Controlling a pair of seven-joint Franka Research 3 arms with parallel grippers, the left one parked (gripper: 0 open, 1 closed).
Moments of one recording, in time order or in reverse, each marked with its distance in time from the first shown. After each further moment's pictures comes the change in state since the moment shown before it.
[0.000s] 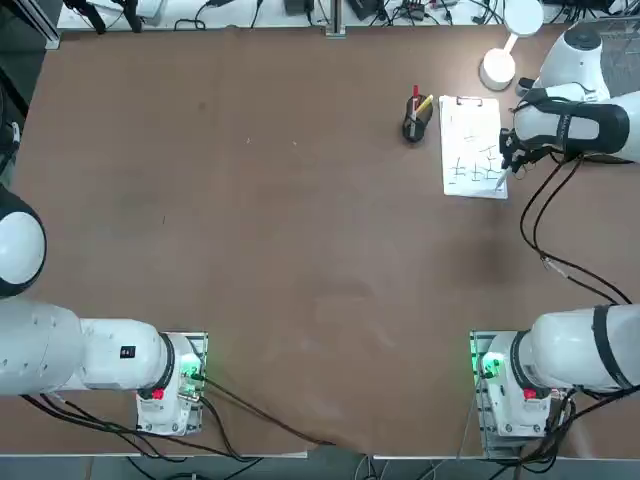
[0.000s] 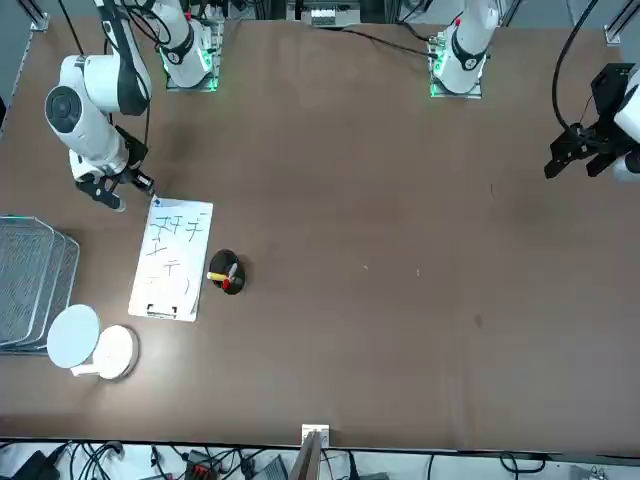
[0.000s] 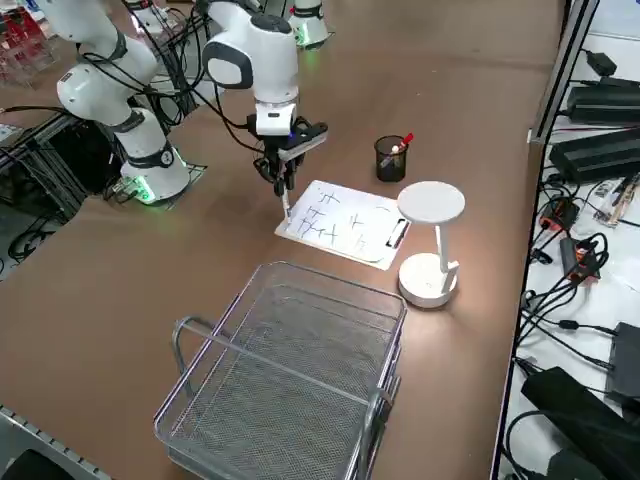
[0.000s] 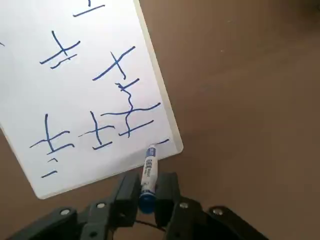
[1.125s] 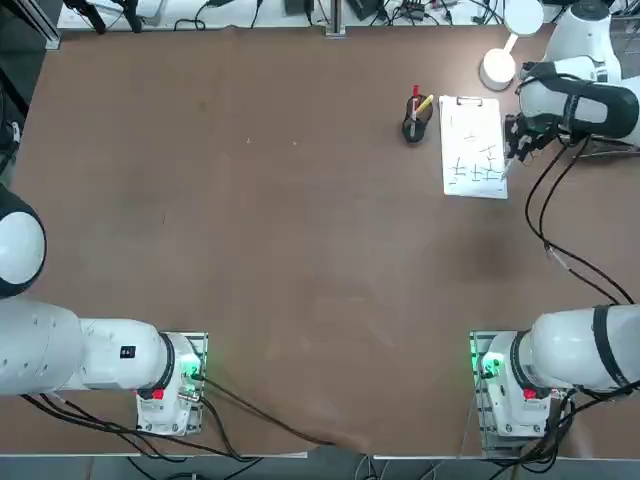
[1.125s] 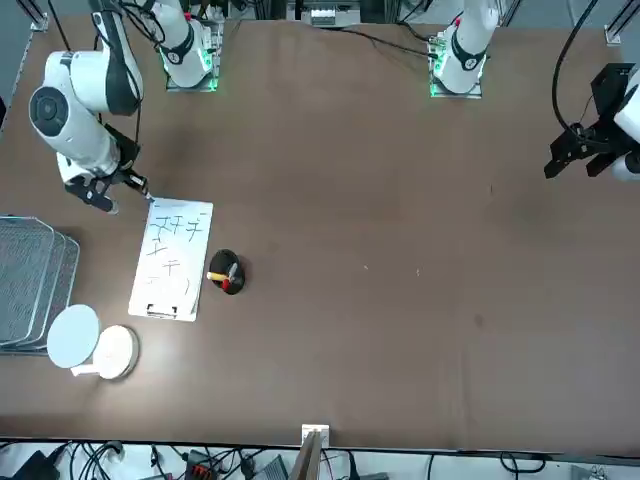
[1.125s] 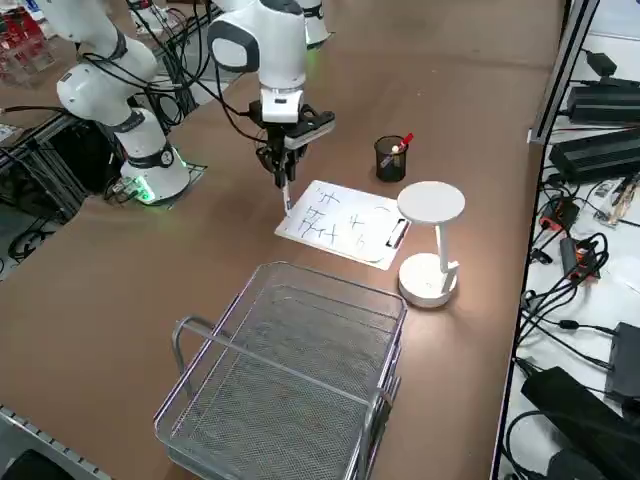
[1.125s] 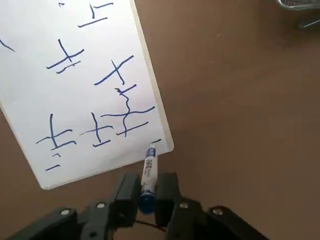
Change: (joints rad) arm -0.003 -0.002 -0.013 0.103 0.000 -0.145 -0.060
